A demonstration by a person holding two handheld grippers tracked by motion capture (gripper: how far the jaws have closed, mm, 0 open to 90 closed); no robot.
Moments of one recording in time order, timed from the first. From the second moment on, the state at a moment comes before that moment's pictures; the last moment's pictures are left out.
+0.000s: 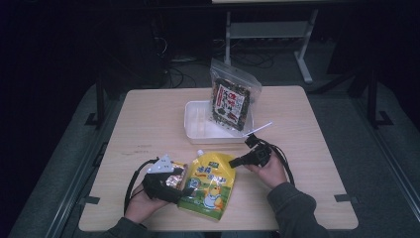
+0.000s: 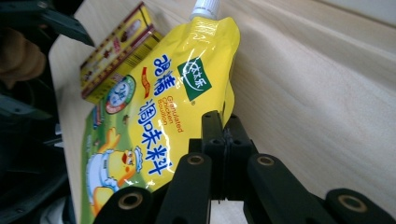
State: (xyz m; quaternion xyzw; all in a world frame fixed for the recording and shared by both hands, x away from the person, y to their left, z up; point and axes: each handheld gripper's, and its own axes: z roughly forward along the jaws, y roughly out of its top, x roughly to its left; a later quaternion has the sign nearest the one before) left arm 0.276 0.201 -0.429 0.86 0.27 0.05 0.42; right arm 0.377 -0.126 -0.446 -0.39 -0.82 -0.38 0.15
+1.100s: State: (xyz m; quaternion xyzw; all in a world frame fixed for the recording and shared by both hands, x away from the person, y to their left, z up) left arm 0.287 0.204 -0.441 0.85 0.28 -0.04 0.45; right arm 0.339 -0.136 -0.378 -0.30 -0.82 -0.46 0.15
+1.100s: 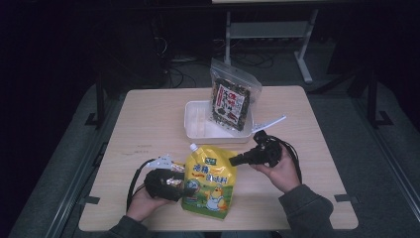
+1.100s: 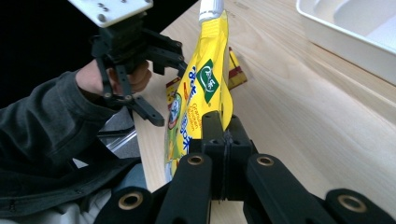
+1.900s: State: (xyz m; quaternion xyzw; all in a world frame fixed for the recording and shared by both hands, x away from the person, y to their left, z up) left arm 0.287 0.214 -0.439 0.83 0.26 -0.08 0.49; right arm 0.342 -0.136 -0.361 -0.26 -0.84 -0.44 0.18
